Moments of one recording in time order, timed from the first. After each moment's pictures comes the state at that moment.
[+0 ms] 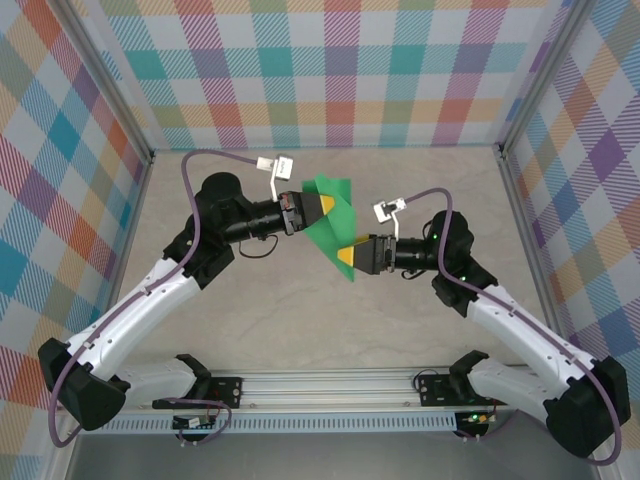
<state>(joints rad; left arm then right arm) -0.64 1.17 1.17 -0.03 0.59 -0.79 0.56 0.99 0.74 0.22 -0.92 0.91</state>
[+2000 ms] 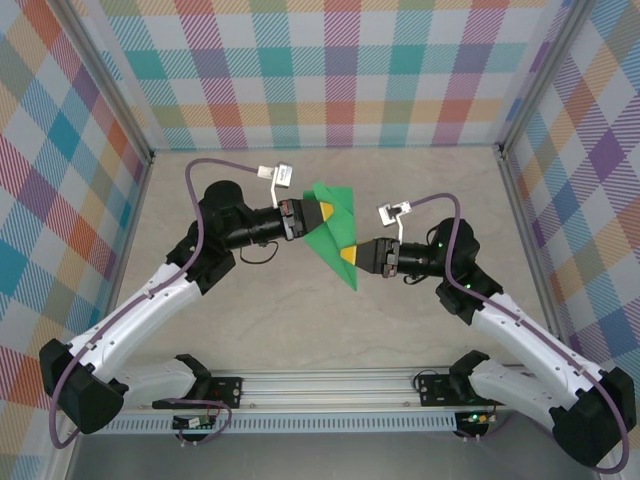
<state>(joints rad) -0.64 1.15 1.09 0.02 0.59 -0.84 0.60 0.94 0.72 0.23 -0.86 0.98</state>
